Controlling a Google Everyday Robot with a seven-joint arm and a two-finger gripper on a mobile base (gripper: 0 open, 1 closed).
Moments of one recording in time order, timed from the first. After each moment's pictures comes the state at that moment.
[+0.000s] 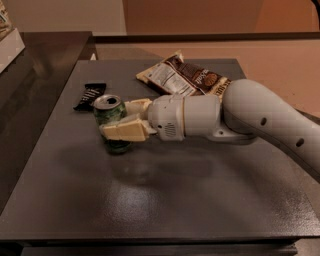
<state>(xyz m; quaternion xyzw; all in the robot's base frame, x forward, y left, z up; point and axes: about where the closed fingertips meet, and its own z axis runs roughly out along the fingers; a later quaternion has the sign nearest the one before) 0.470 0.085 0.907 -0.62 -0.46 -0.46 0.44</state>
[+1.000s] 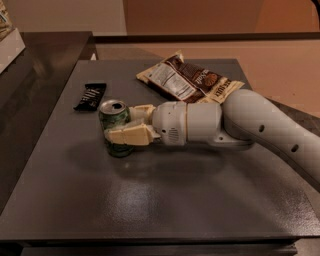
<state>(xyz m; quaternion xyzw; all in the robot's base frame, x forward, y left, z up) 0.476 0.080 0.887 -0.62 -0.44 -0.46 0.46</state>
